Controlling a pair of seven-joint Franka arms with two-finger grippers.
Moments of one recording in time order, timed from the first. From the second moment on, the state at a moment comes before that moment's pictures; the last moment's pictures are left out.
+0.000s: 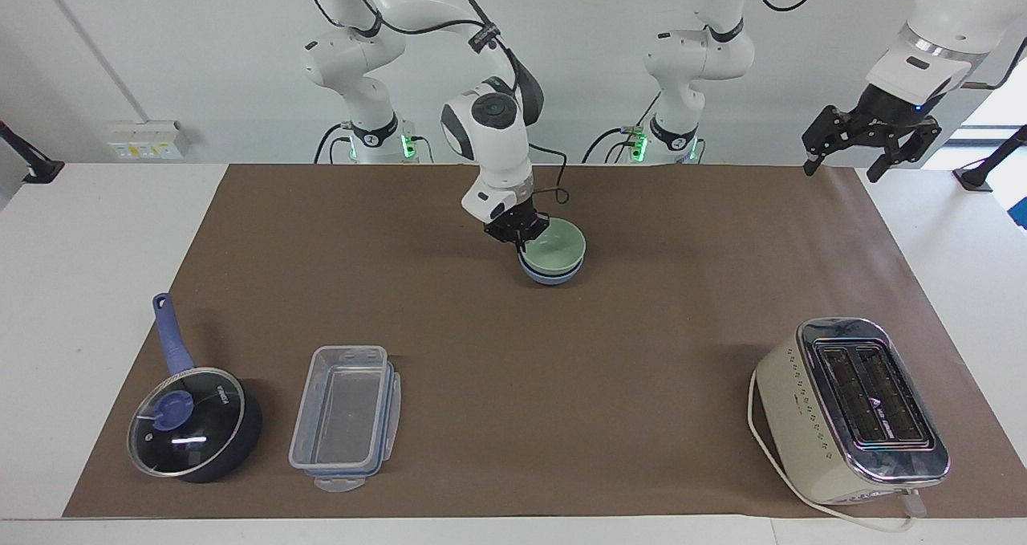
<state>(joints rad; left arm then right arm) -0.09 -0.01 0.08 -1.48 -0.04 1.52 0.17 0.67 0.18 -0.03 -2.08 0.14 2.36 0.57</state>
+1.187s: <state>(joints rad) -0.09 -0.01 0.08 -1.48 -0.04 1.52 0.17 0.66 0.18 -0.03 -2.07 0.14 2.36 0.57</state>
